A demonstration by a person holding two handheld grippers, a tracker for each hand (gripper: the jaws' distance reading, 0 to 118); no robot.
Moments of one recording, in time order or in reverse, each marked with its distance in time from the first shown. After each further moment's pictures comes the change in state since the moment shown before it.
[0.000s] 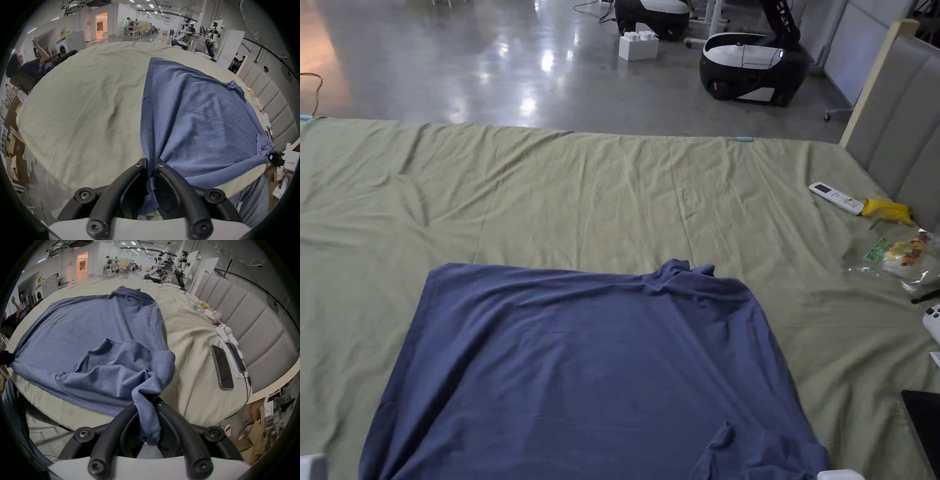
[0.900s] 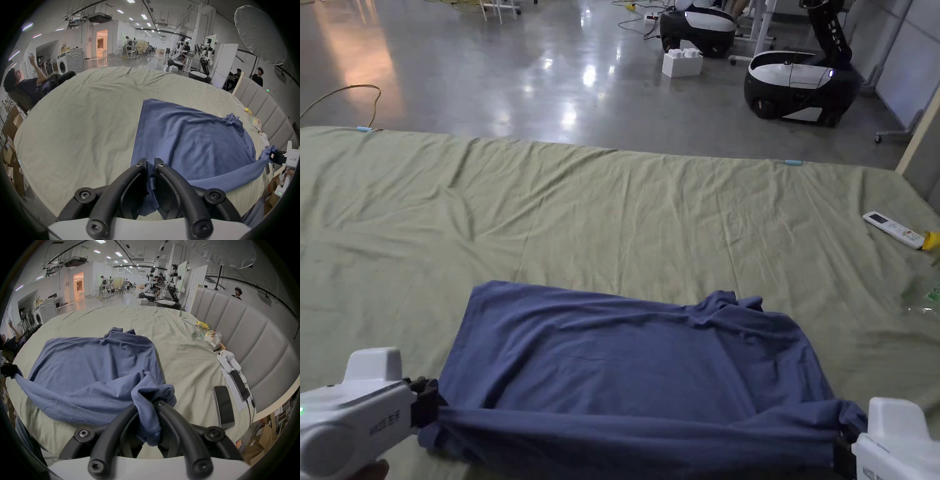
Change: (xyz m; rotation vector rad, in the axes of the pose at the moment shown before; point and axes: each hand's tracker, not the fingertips) left arm 0.020 0.125 -0.014 0.199 -0.013 -0.006; right arm 0.022 0.138 -0.030 0.172 0.031 -0.125
